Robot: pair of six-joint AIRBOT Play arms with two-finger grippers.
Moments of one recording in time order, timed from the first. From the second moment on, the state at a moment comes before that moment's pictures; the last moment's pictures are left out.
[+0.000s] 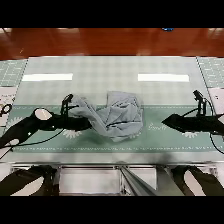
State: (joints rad) left arm -0.25 -1.17 0.51 0.64 -0.81 -1.20; right arm -0.24 -0.79 0.51 -0.97 1.16 1.37
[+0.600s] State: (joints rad) left arm -0.19 -1.21 0.59 0.68 -0.90 -1.18; right arm -0.06 -0.94 0.39 -0.77 0.96 1.35
